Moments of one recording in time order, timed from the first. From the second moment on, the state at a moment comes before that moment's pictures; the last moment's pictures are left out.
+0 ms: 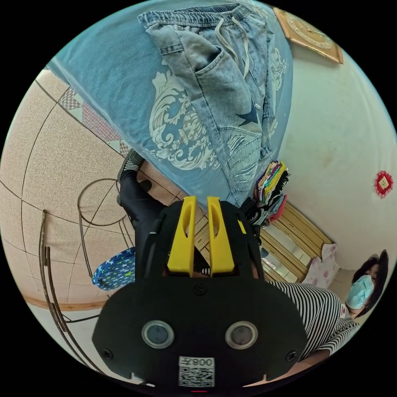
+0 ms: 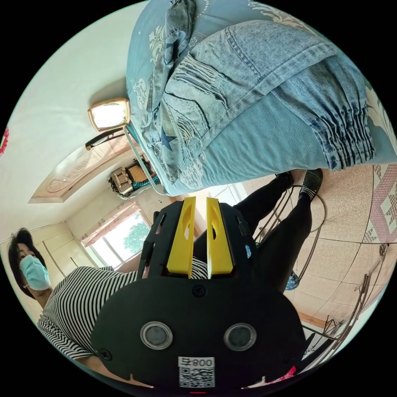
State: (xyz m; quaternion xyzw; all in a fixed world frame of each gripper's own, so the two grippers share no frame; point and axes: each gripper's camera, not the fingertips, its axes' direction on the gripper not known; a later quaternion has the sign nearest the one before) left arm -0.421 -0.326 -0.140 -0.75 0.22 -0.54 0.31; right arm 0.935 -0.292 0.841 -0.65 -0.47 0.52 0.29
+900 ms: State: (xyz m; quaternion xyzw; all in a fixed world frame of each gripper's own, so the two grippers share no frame) left arm -0.522 -0.277 -0.121 -0.64 0.15 -0.61 0.44; right arm 1.091 -0.229 0.744 -0.56 -0.39 0.62 0.39
